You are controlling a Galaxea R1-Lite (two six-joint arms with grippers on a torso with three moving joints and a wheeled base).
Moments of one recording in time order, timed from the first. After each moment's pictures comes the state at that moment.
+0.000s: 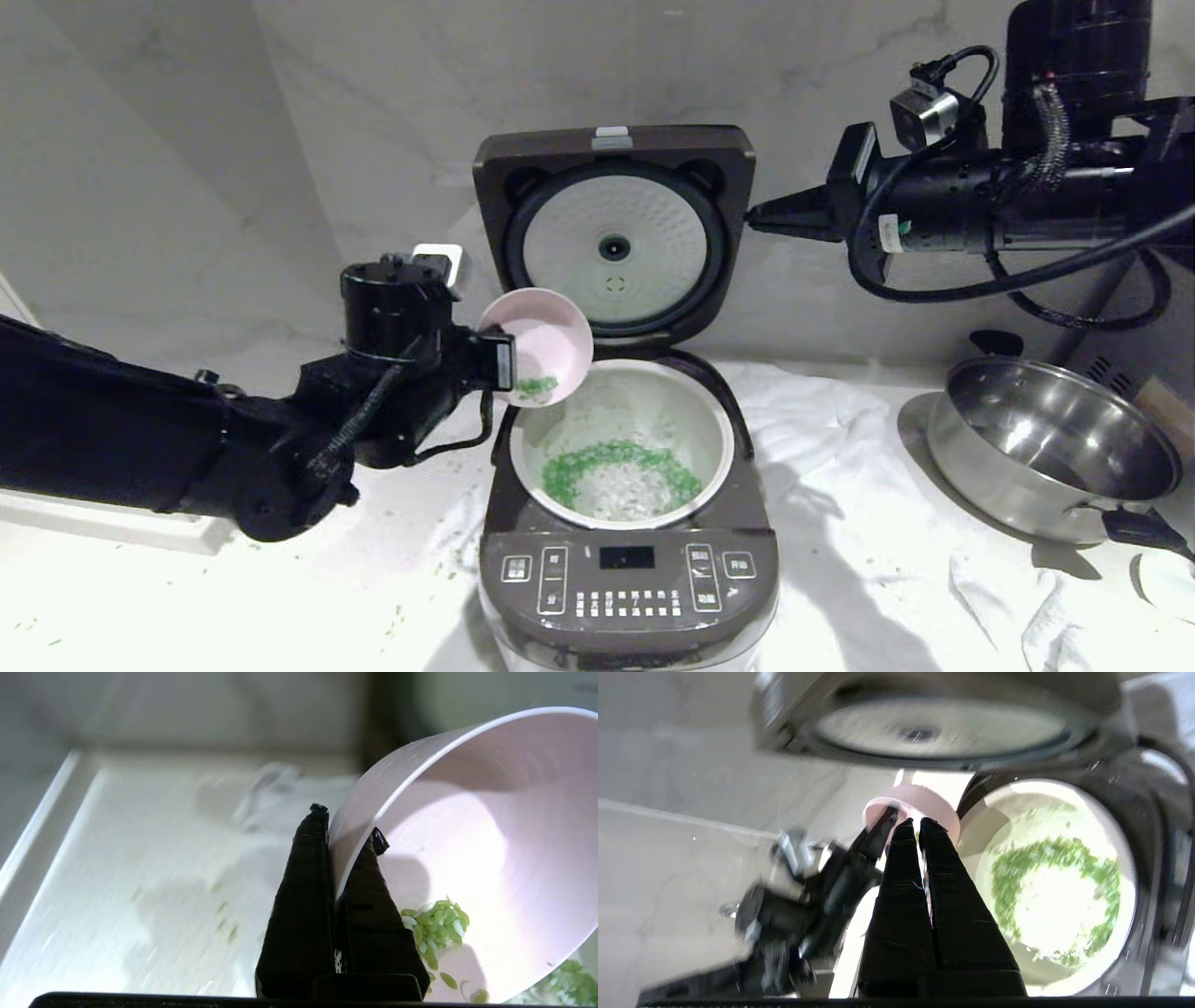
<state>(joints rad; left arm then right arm) -0.52 1.84 -0.95 -0.69 0.37 -0.11 0.35 1.71 -1.49 0.05 0.45 0.81</state>
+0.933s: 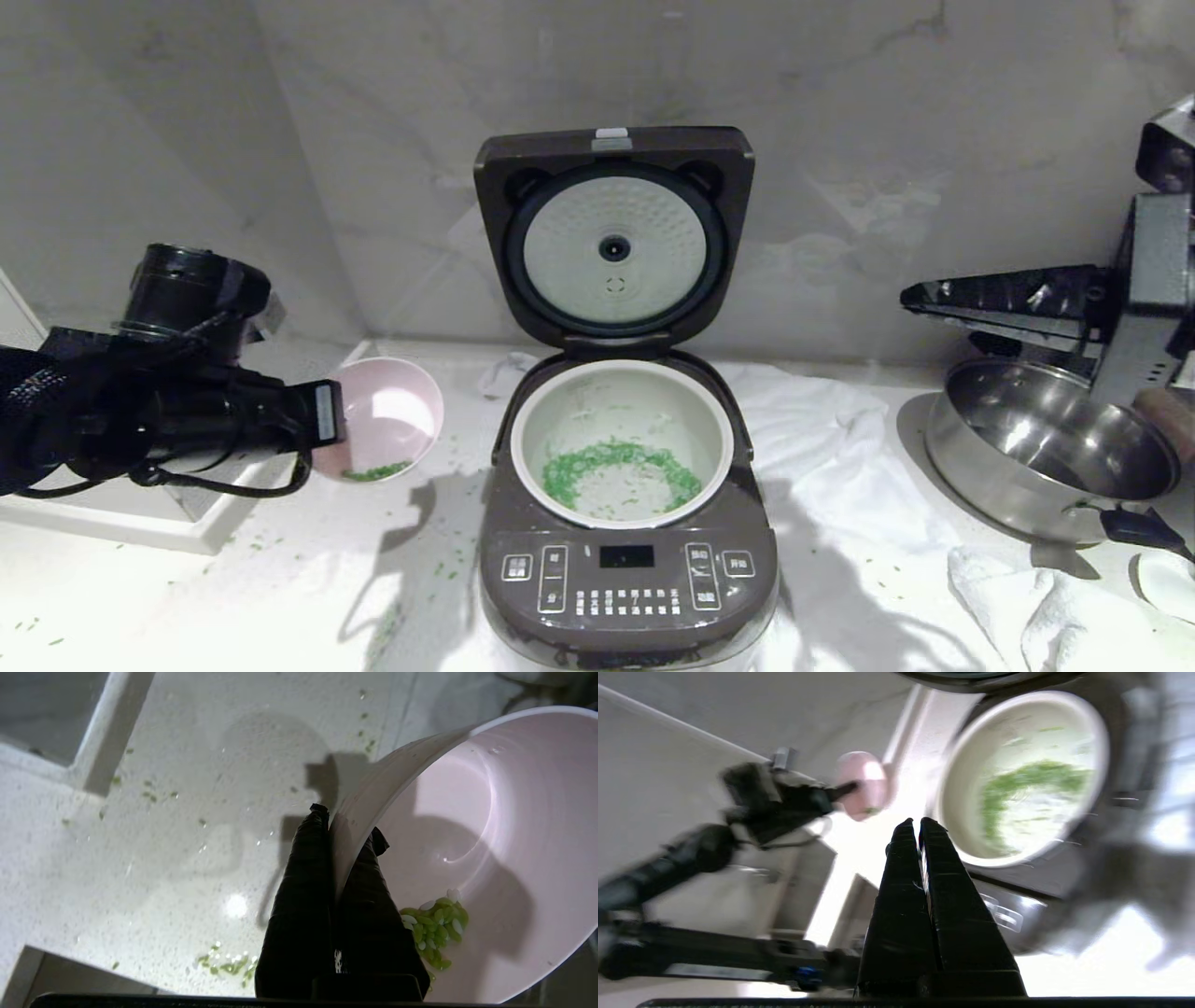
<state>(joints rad) -0.23 1.55 -0.95 0.10 0.20 -0.34 0.37 1.22 -1.04 0.08 0.41 0.68</state>
